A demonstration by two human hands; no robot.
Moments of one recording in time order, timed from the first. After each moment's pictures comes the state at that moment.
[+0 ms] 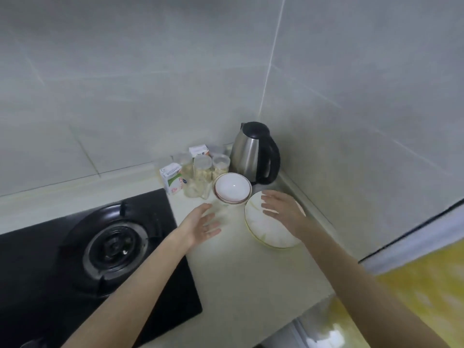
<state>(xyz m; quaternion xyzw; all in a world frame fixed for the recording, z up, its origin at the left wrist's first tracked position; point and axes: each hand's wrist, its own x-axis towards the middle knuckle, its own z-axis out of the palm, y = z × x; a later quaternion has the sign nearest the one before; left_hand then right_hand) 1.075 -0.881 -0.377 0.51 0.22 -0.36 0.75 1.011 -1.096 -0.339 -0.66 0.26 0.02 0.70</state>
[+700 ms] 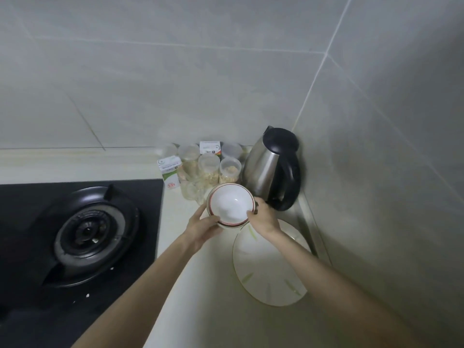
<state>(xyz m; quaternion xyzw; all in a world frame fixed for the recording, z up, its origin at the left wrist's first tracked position) 1.130 -0.963 -0.444 0.52 0.25 -0.20 0.79 1.158 -1.138 -0.432 -0.91 0.12 0.12 0.39</state>
